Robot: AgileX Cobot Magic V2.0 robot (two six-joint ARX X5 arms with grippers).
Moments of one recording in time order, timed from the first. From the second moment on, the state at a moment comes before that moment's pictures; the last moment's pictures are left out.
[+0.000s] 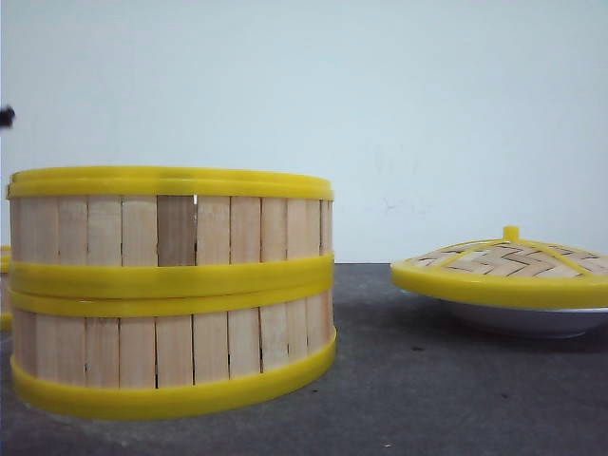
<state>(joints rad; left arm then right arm) 0.18 1.66 1.29 -0.54 -0.02 -0.09 0.63 1.14 1.49 -1.16 0.29 0.07</state>
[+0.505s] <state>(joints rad) 0.19 1.81 1.29 -0.53 -0.02 -0.09 0.63 1.05 1.49 -1.24 0.32 0.15</state>
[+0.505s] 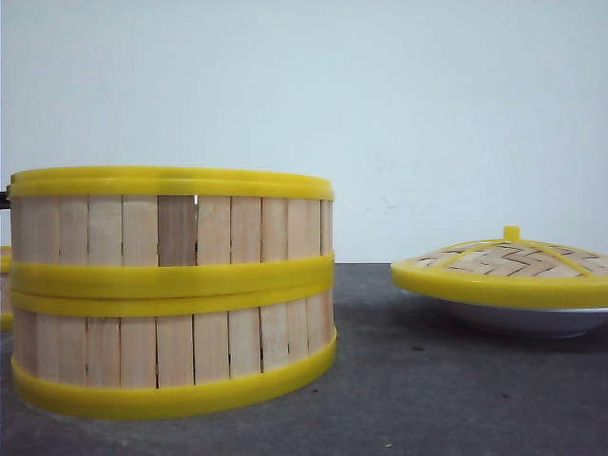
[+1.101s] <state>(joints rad) 0.20 1.73 1.48 -0.68 0.06 -0.06 0.63 1.04 1.47 -1.25 0.34 0.16</state>
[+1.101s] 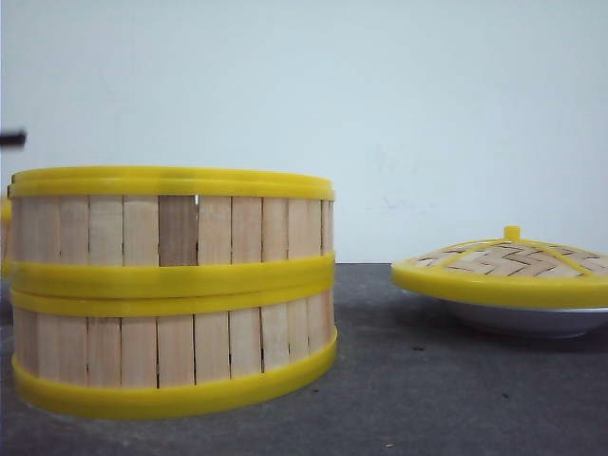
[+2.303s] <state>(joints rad) -0.26 1.40 1.40 -0.99 0.16 0.01 0.56 0.63 0.89 -1.03 0.24 0.22</state>
